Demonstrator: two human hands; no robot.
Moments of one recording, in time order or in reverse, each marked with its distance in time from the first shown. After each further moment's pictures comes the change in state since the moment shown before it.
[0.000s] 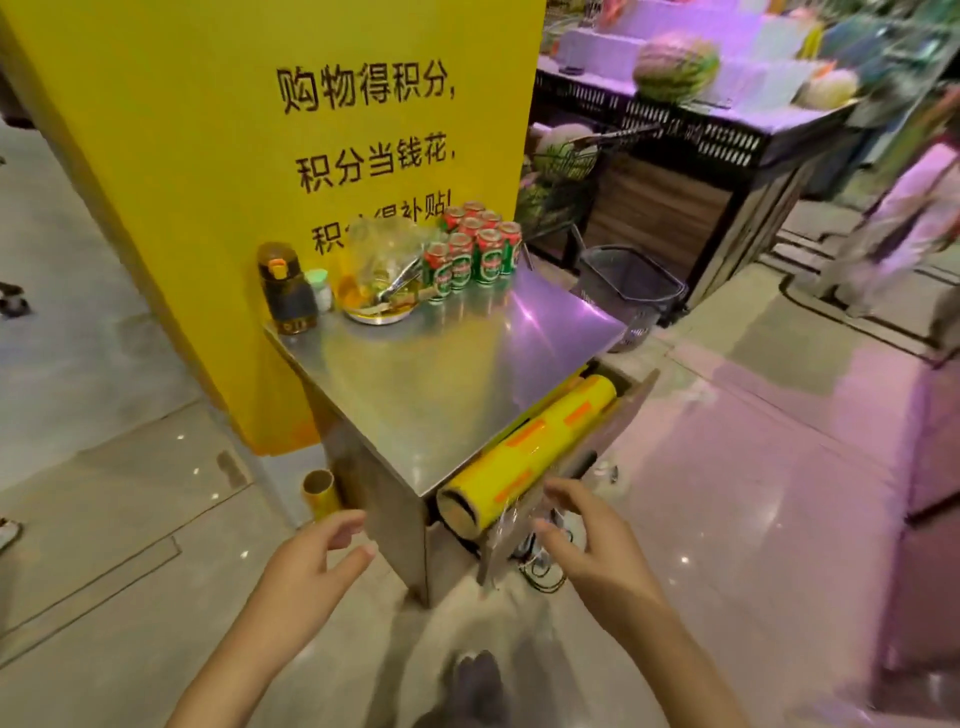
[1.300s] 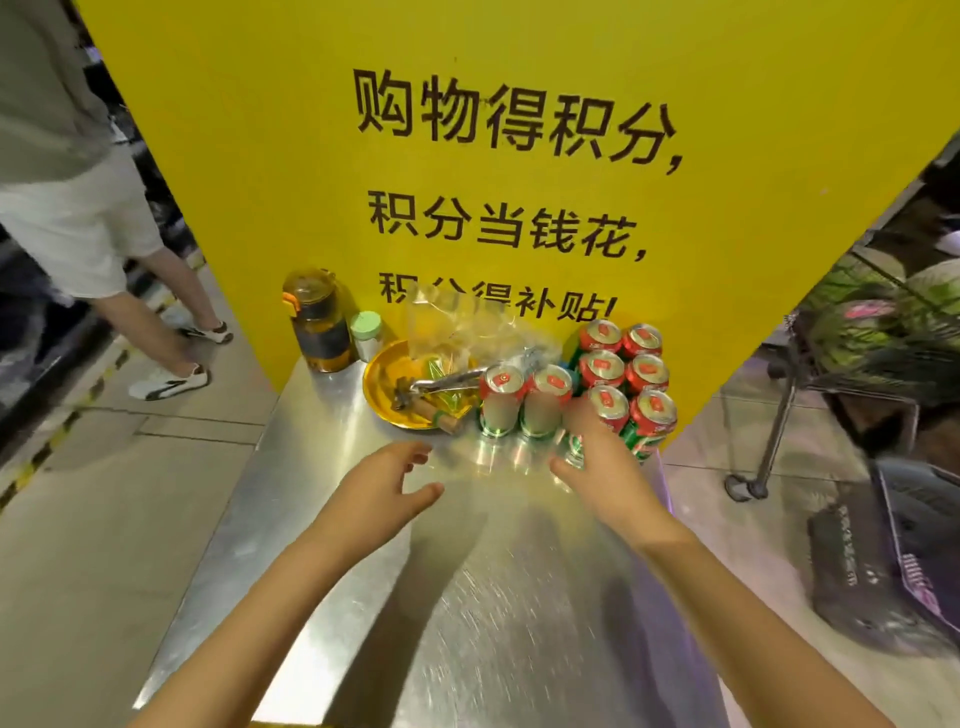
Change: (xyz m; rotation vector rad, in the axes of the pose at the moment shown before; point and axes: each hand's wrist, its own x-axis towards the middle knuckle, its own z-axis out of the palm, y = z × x) left_hand 0.421 0.169 0.090 0.086 0.529 -0.305; right_hand 0.631 0.030 -0.054 -0.261 -0.558 -0.684
